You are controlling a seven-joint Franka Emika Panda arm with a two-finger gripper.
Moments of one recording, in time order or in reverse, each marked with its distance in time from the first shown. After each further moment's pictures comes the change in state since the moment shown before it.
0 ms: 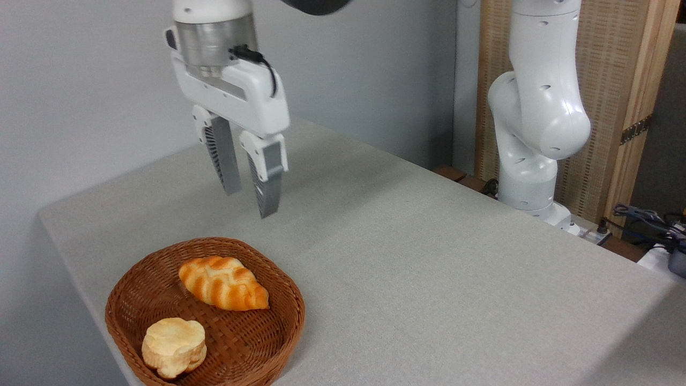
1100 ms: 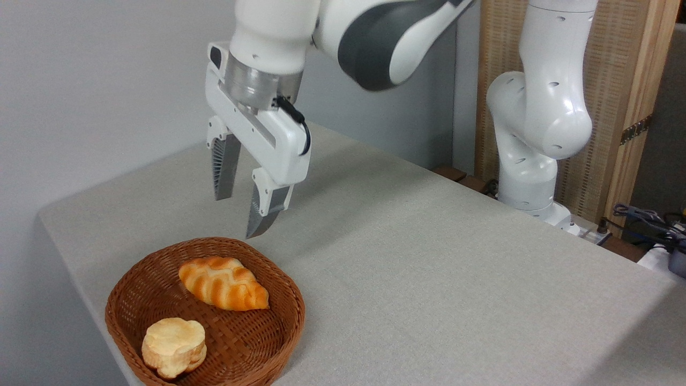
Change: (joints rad) arm 0.038 -0.160 0.027 -0.326 -0.223 0.362 0.244
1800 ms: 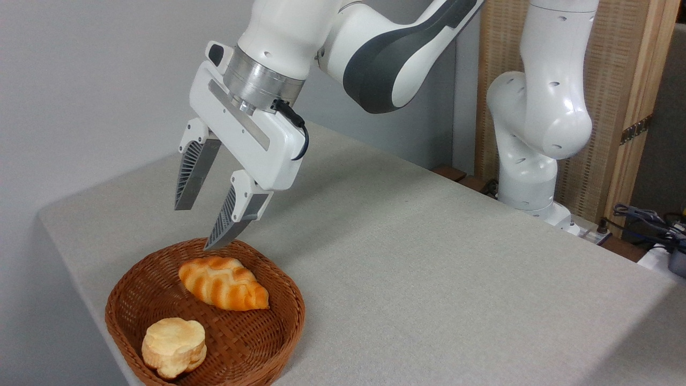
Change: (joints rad) arm -0.002 -0.020 -0.028 -0.134 -0.062 0.418 0.001
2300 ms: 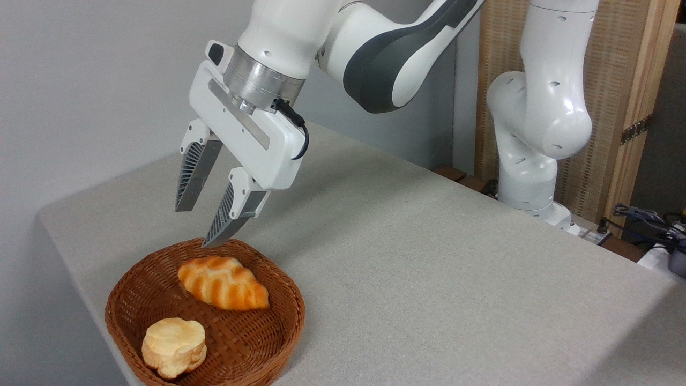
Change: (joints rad) arm 0.000 -0.001 0.000 0.000 0.000 0.015 0.000
